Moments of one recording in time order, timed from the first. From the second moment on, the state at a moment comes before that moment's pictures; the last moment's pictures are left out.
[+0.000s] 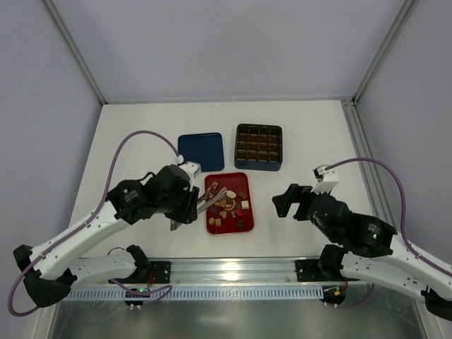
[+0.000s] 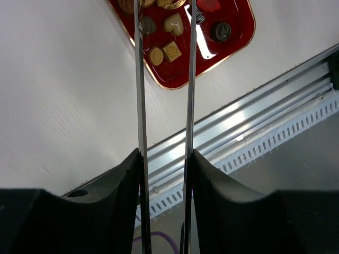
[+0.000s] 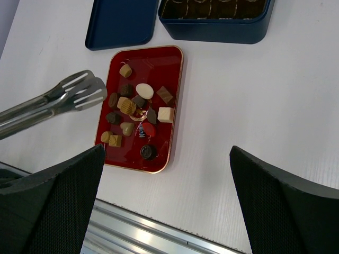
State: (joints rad) left arm -0.89 1.00 1.13 -1.09 -0.04 -0.51; right arm 1.06 0.54 0.75 -0.74 0.58 0.75
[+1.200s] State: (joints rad) left arm -1.00 1.15 1.05 -0.99 -0.09 -0.55; right arm 1.06 0.48 0.69 -0.74 0.58 0.80
